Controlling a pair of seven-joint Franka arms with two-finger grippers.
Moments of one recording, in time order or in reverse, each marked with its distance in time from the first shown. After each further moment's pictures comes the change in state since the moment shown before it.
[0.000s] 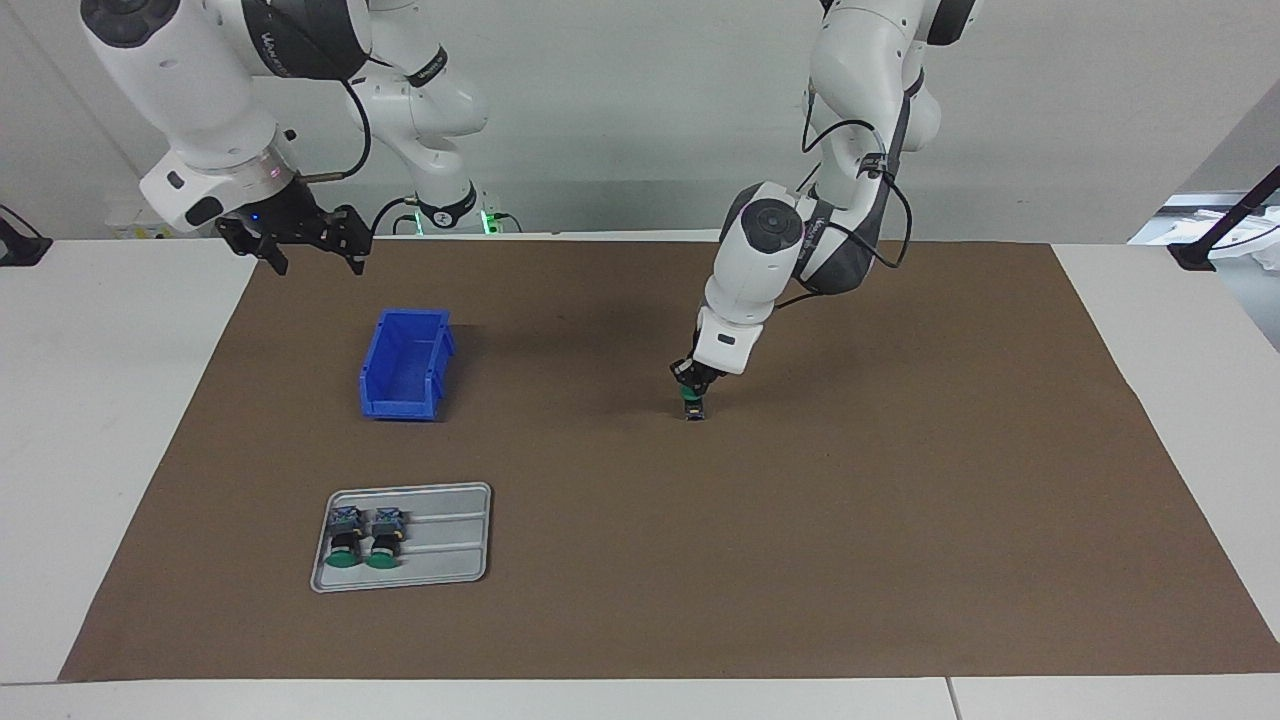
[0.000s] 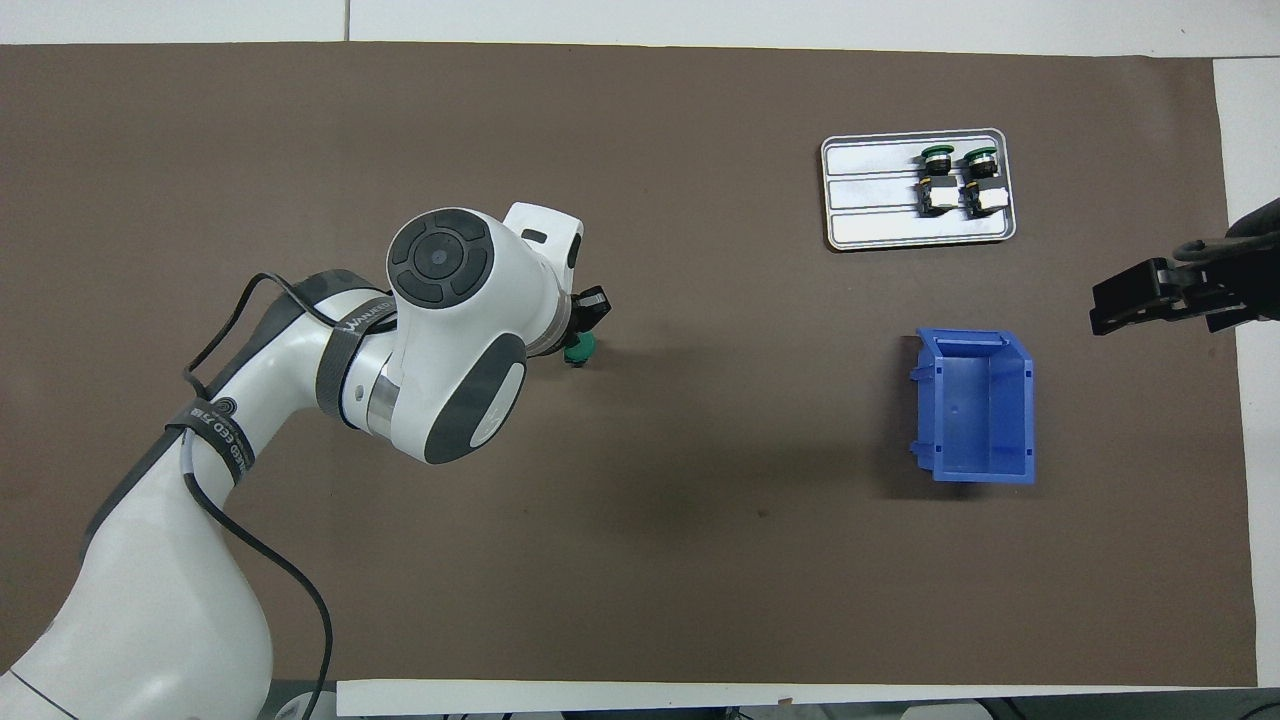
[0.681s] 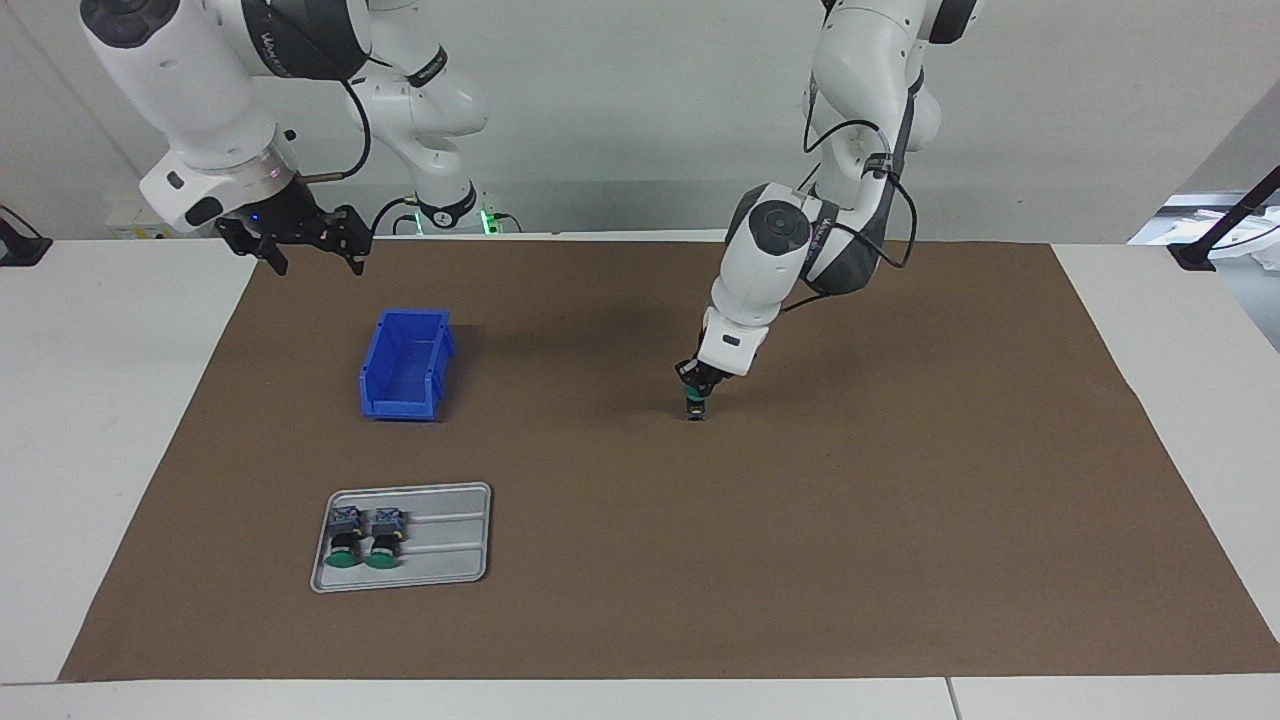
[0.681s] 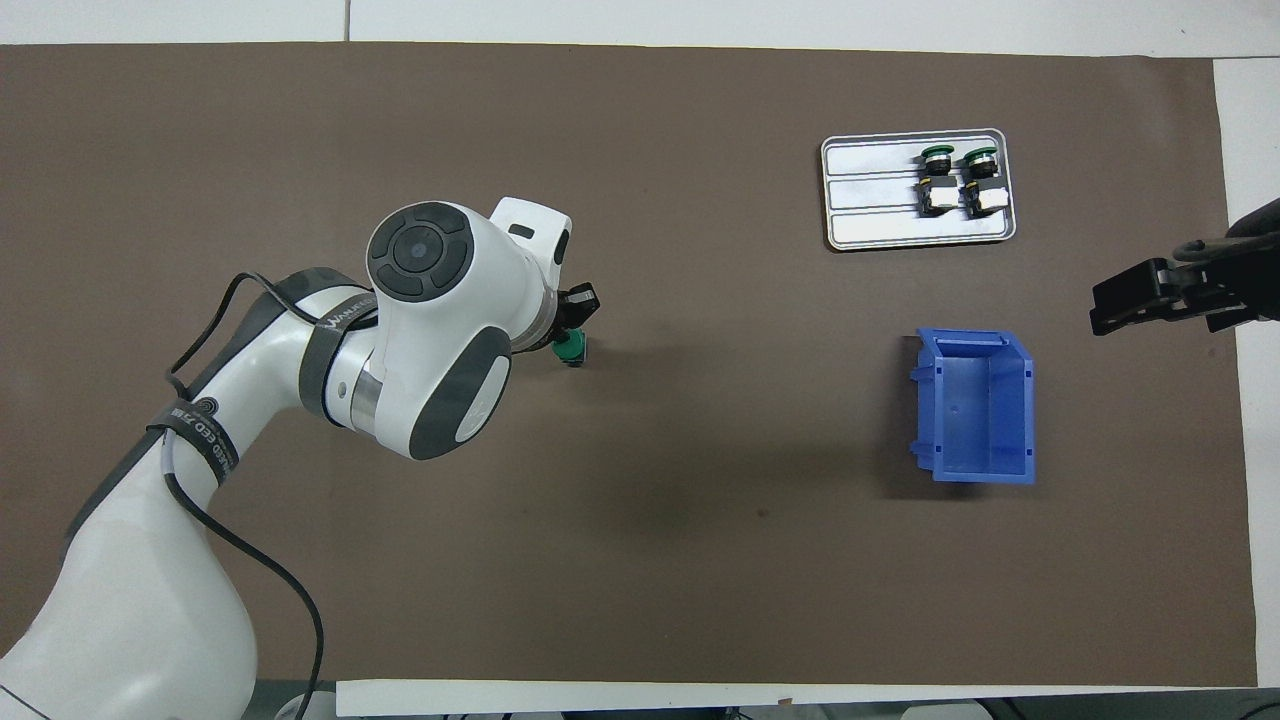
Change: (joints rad) left arm 0.016 -0.013 0.010 -0.001 -0.010 -0.016 0.035; right arm 0.000 0.000 0.000 0.000 0.000 0.000 0.000
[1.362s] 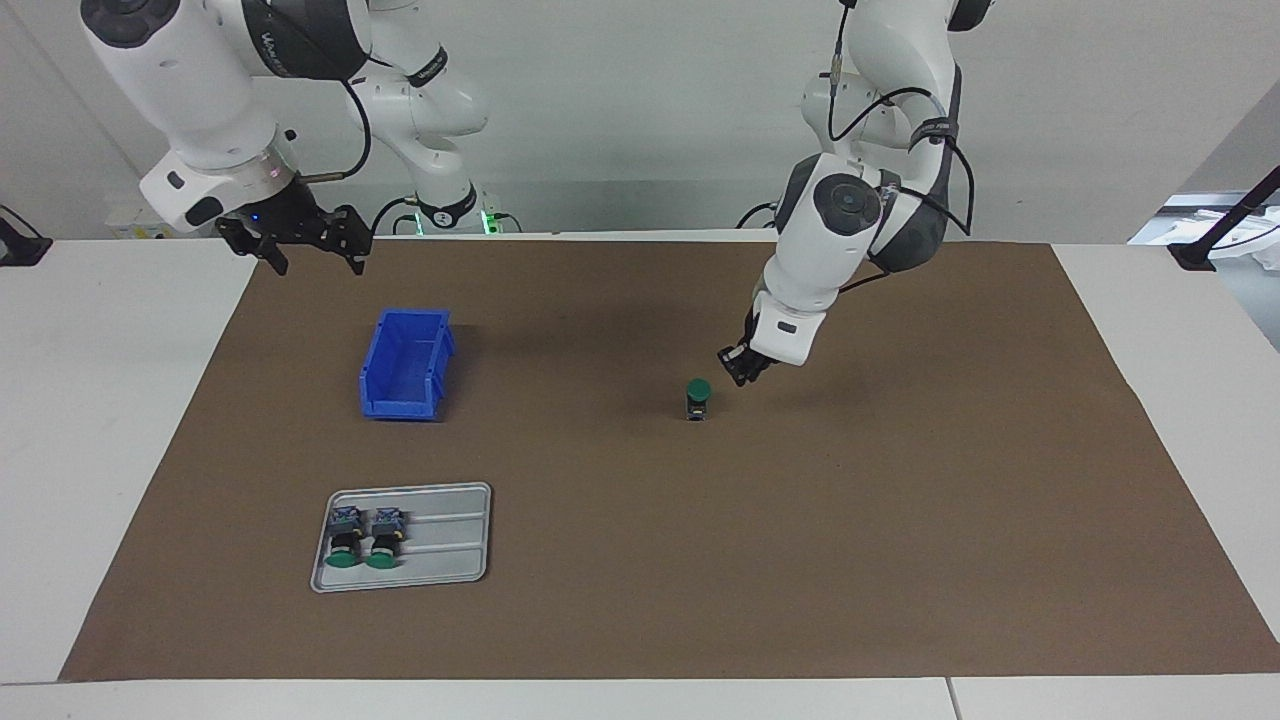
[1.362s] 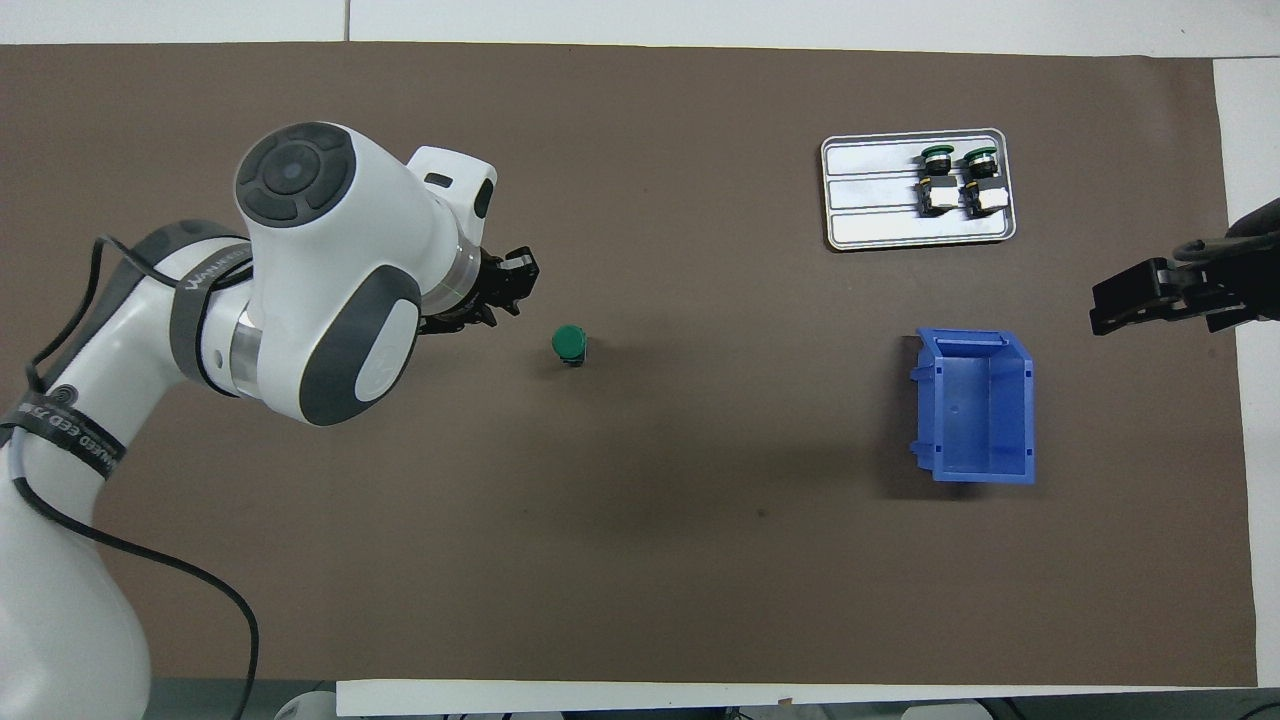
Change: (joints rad) left arm 0.117 -0.079 0.012 0.080 -0.003 -0.221 0.079; right arm 0.000 0.000 0.000 0.000 0.000 0.000 0.000
